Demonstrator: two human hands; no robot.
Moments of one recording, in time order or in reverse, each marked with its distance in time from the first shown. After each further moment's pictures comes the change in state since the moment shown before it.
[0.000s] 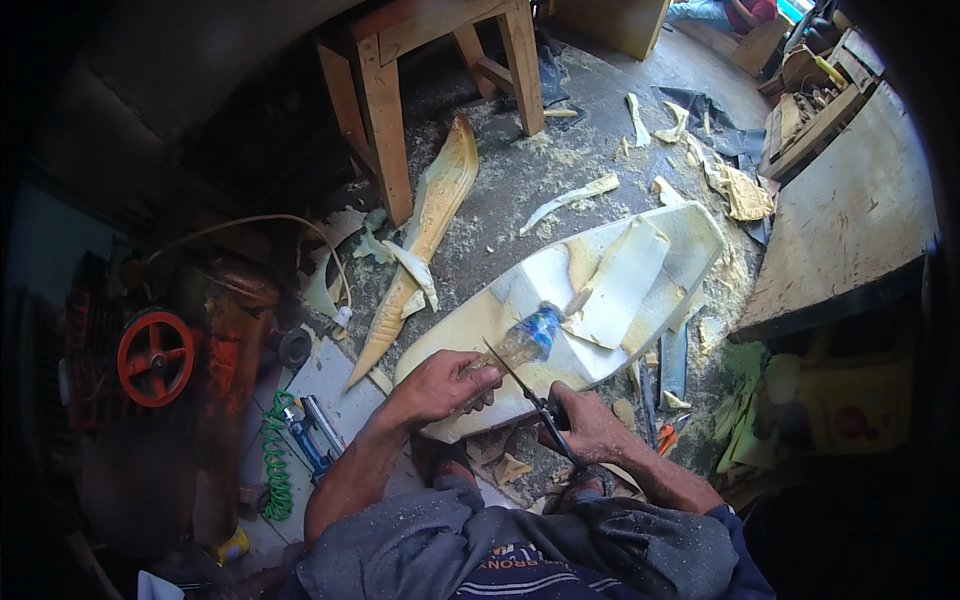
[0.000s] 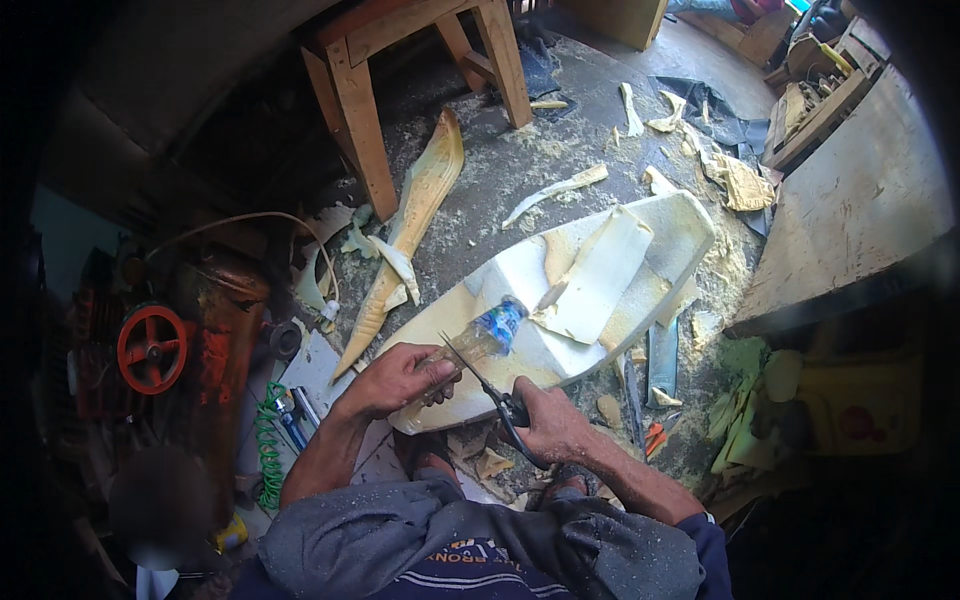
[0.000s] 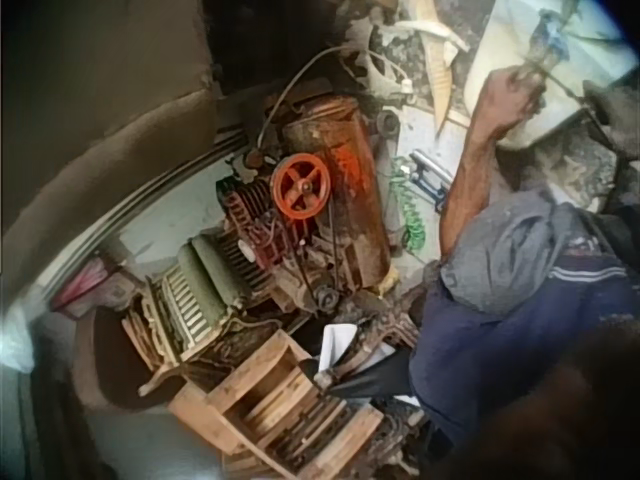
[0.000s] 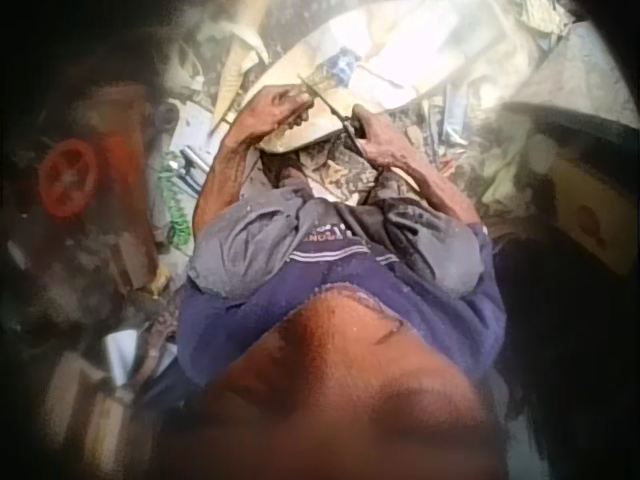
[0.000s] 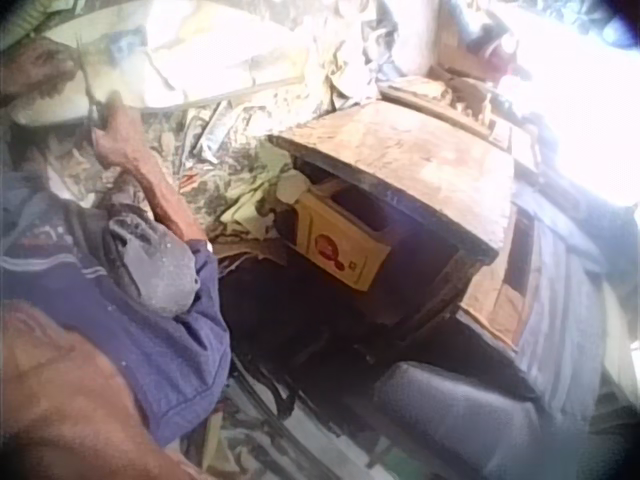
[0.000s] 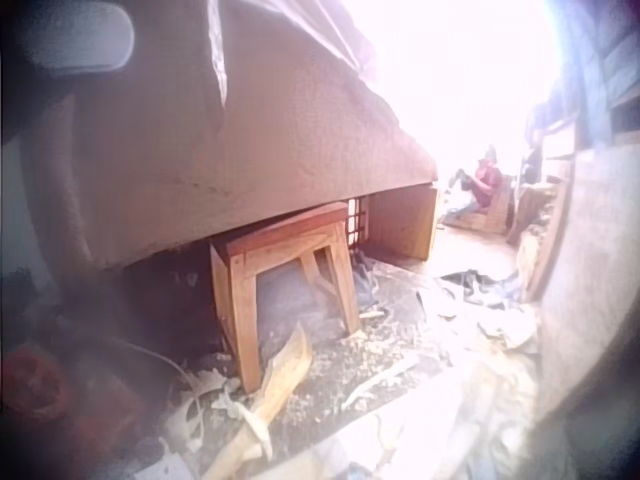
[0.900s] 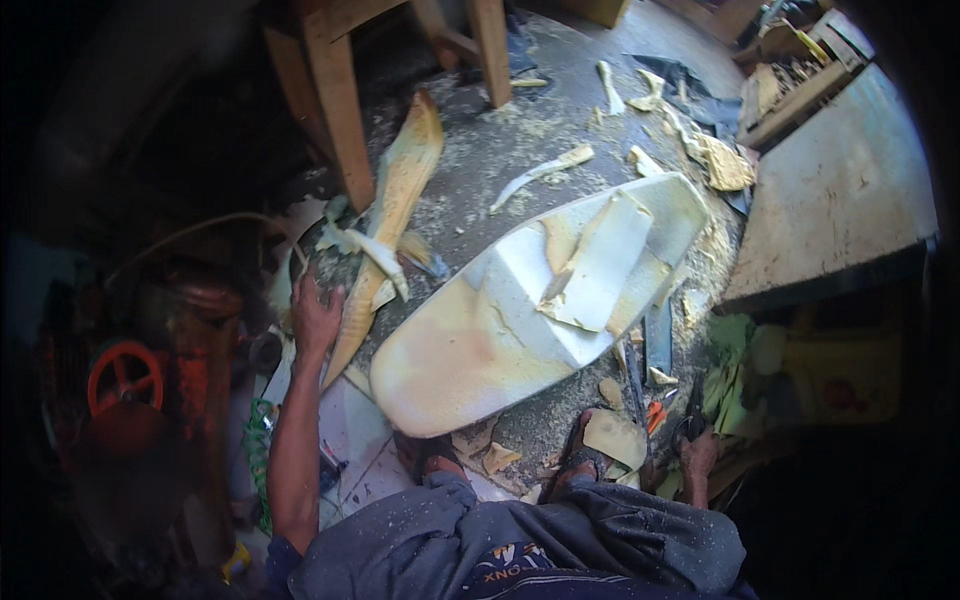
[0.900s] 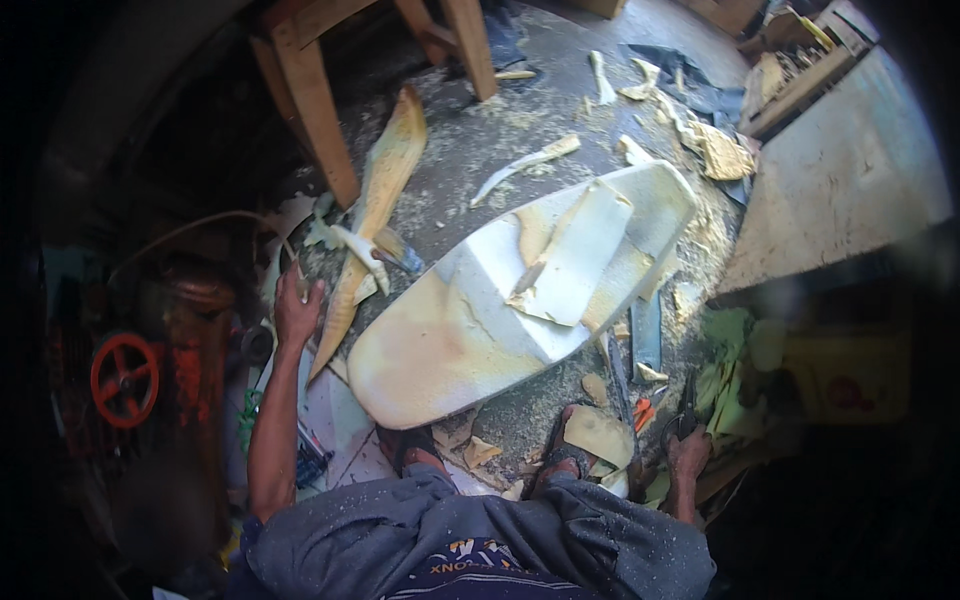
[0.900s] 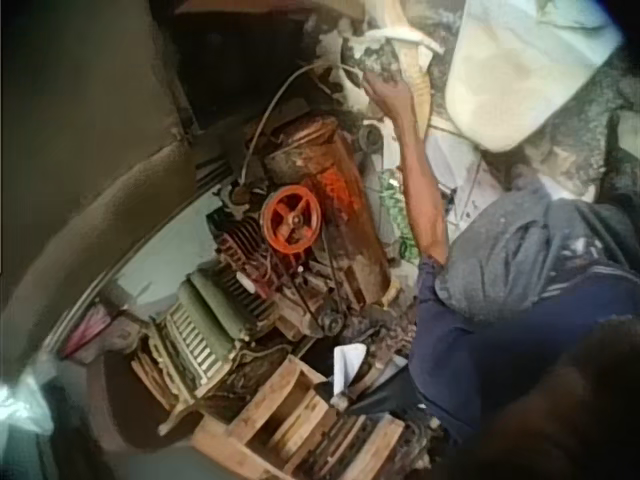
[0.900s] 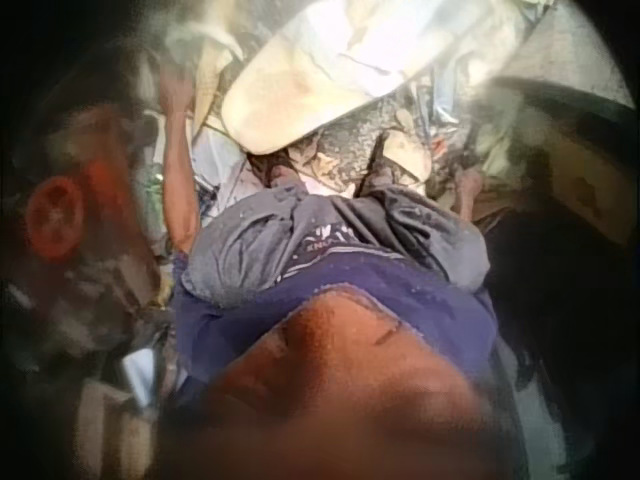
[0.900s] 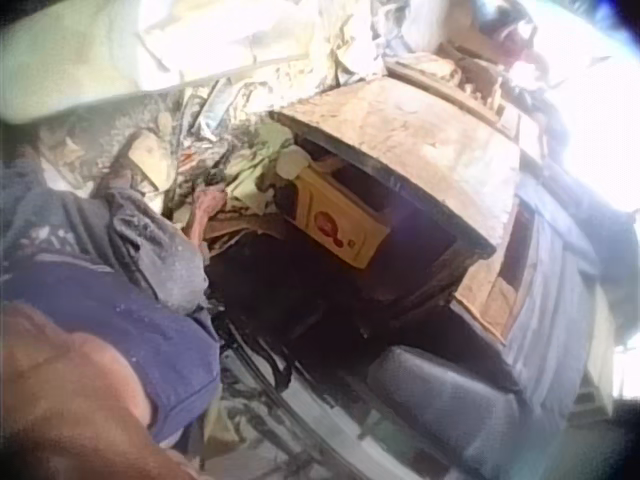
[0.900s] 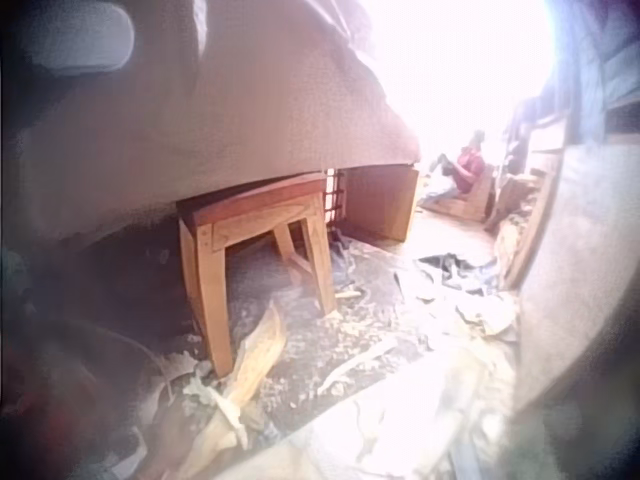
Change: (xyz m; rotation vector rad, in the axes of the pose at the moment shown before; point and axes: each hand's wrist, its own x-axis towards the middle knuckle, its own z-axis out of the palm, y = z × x) left_hand 0.054 -0.151 -0.172 0.775 0.980 0.065; right_hand -0.146 0.268 0.038 -0.372 0.844 1.133
